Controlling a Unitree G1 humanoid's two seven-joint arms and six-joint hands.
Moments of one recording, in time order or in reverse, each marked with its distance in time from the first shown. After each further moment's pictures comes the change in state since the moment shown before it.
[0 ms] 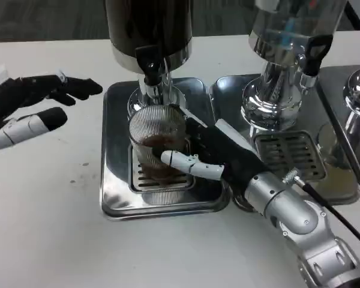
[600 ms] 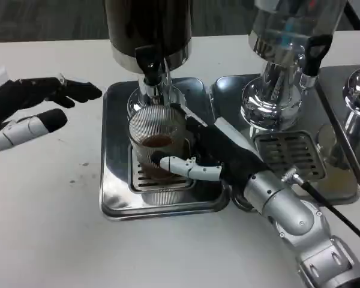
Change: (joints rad) left arm 0.012 0.003 0.001 -0.006 0.000 0.001 0.000; right arm 0.002 0.000 0.022 -0.029 -0.092 0.024 -0.055
